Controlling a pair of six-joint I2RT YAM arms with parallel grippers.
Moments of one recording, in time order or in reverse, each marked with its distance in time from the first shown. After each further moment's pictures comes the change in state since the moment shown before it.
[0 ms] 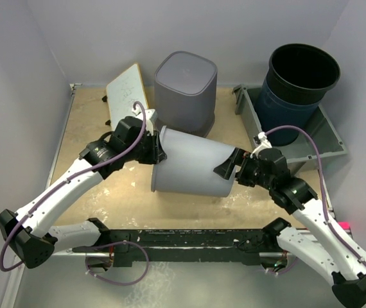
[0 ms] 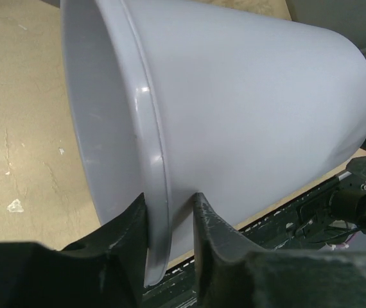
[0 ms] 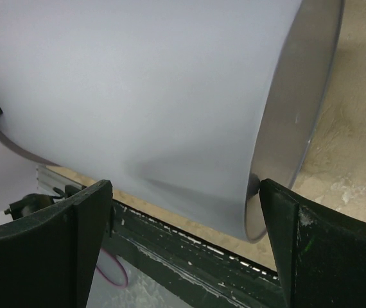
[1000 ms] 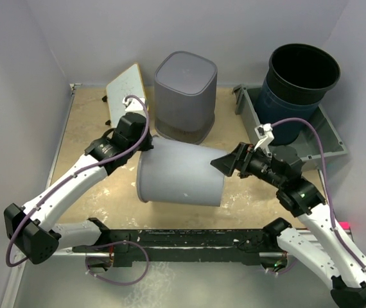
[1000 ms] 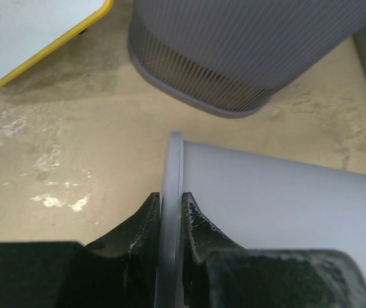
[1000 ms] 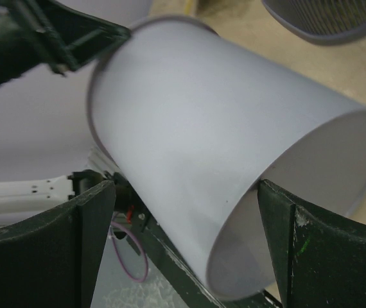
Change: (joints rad) left arm 0.029 0.045 -0.022 0.155 -0.283 0.050; right arm -0.026 -0.063 0.023 0.186 -0.212 -0.070
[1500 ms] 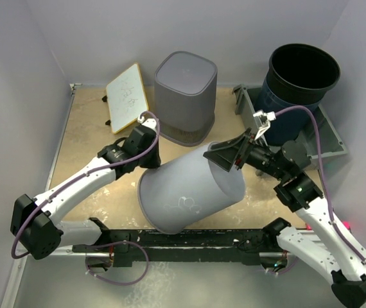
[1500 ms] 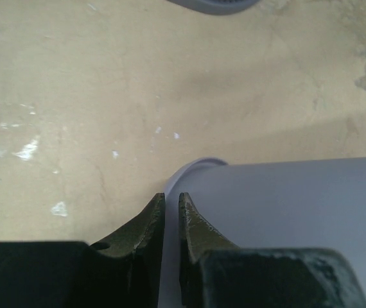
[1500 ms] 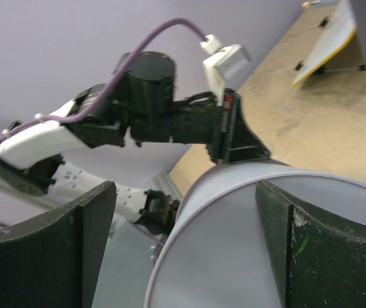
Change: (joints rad) left arm -0.025 0.044 -0.136 -0.029 0.119 -0.027; right arm 0.019 0.070 0.071 0.384 -0.183 0.071
